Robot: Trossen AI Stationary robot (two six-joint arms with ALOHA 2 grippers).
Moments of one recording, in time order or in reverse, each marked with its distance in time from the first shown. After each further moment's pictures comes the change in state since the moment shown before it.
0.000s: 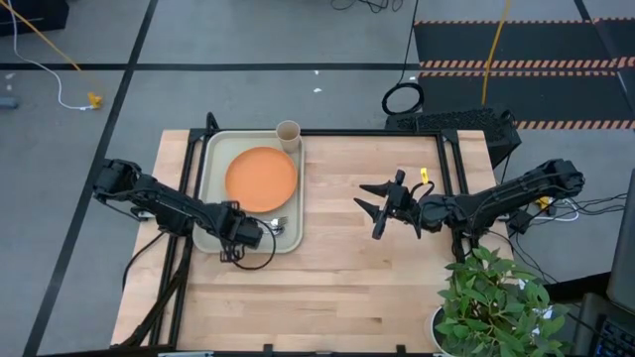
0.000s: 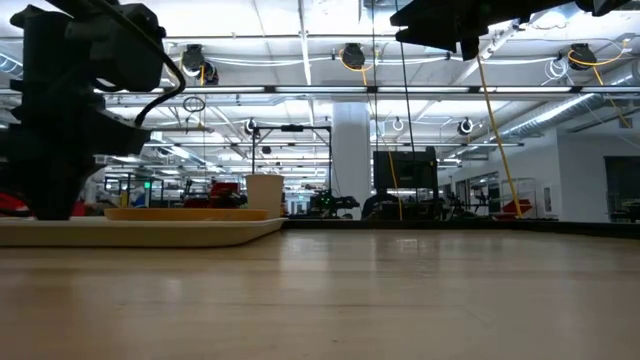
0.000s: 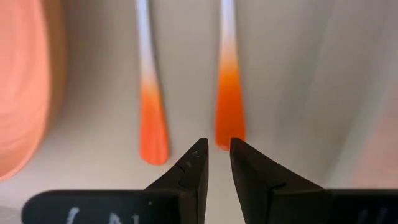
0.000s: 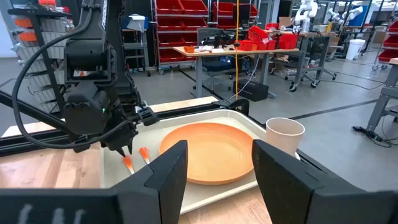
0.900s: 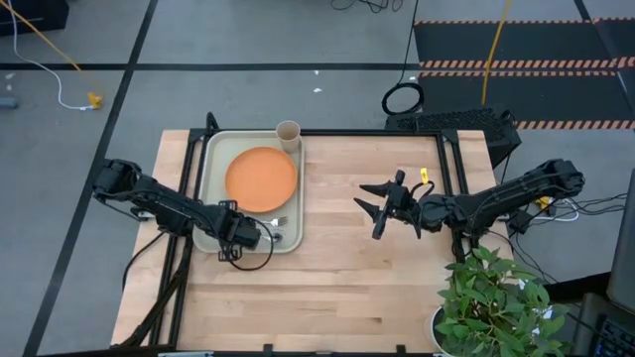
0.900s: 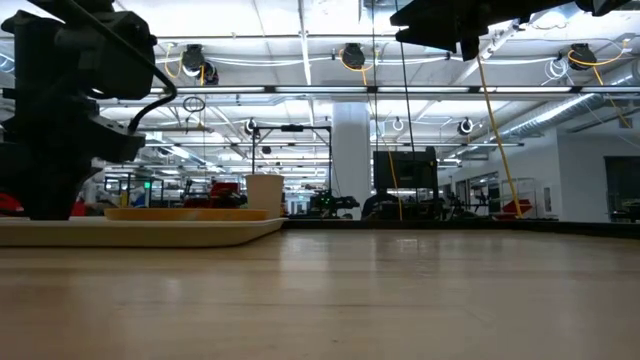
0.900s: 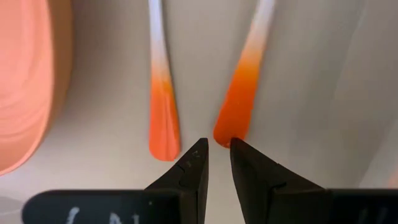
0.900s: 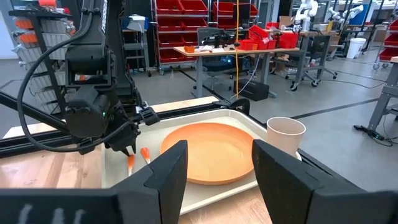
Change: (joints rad) left arm -0.010 -0.002 -0.036 0.013 -0.040 -0.018; right arm 0.000 0.000 0.000 0.000 -0.002 0.008
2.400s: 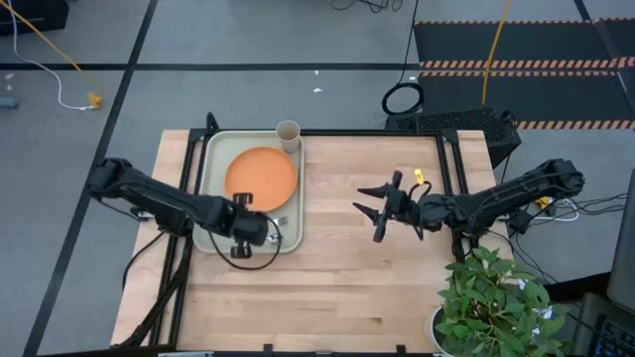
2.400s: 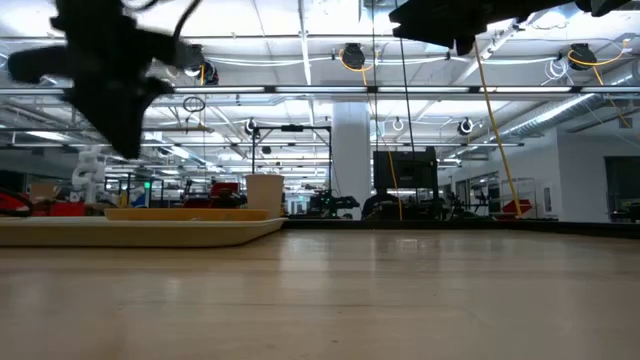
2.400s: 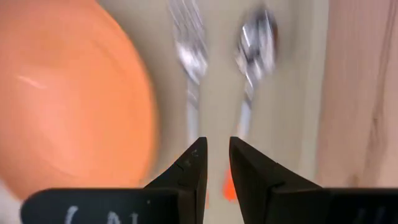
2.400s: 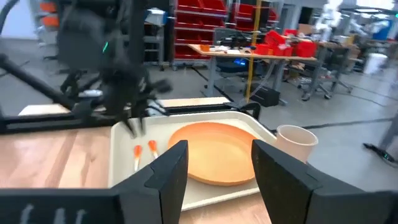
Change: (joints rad) left arm 0.000 -0.058 0.261 -0.057 -0.103 0.118; right arm 0.000 0.000 0.000 -0.001 -0.065 -0.091
